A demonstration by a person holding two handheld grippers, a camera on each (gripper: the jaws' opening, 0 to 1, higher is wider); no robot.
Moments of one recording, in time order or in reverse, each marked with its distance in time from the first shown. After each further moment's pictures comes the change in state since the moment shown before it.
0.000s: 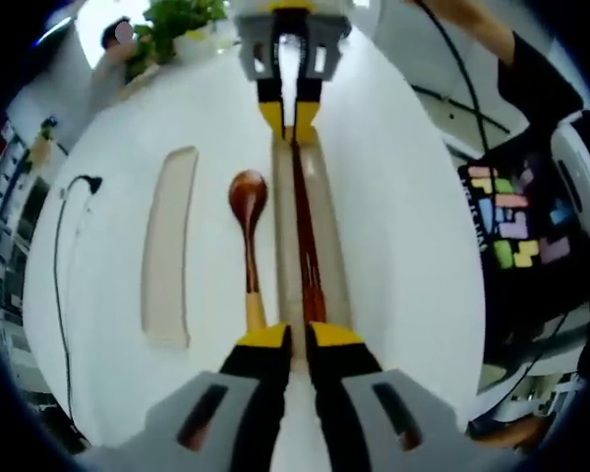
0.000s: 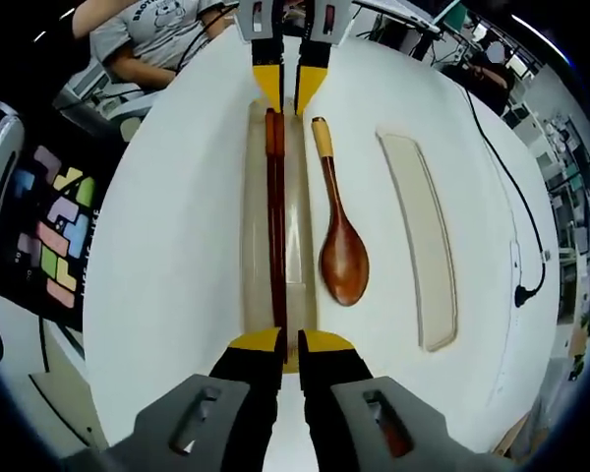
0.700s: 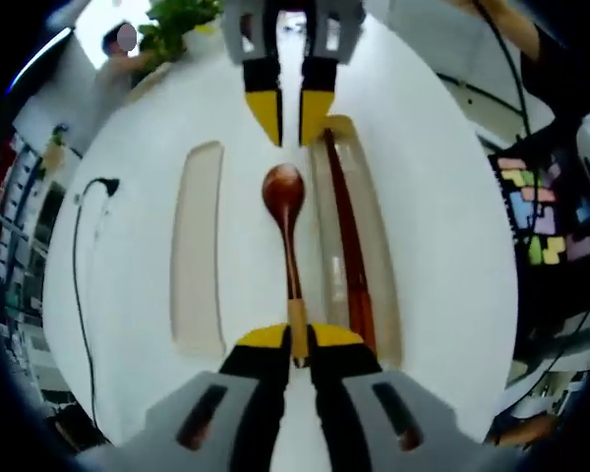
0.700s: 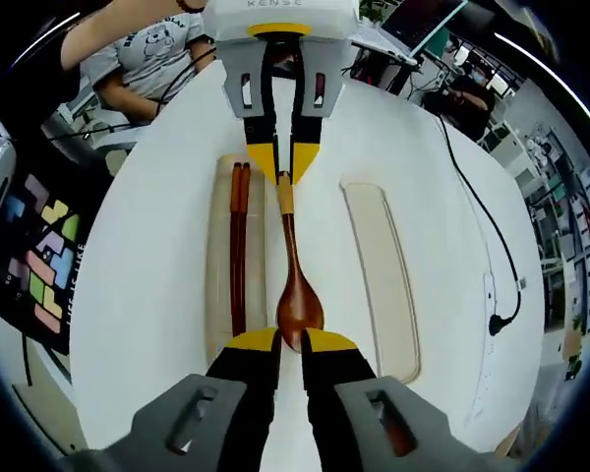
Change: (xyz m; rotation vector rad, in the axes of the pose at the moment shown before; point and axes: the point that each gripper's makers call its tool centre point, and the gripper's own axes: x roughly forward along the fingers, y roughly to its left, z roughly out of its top) left arm 0.013 0.032 0.006 0.027 0.059 0.095; right arm -0.004 -0.034 0.036 -0.002 -0.120 -0.082
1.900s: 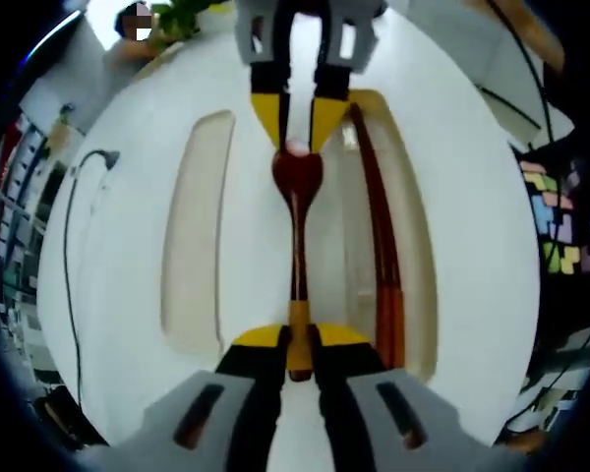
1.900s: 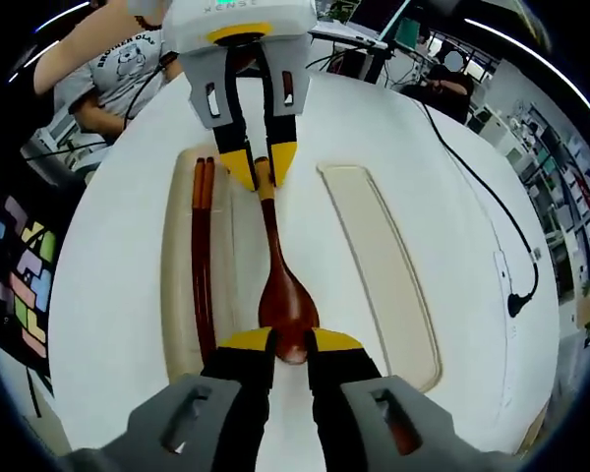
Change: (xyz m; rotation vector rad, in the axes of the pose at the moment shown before) left arm 0.023 0.016 -0.019 -0.078 0.032 0.015; right arm 0.035 -0.011 -0.010 0.113 -0.068 -0.014
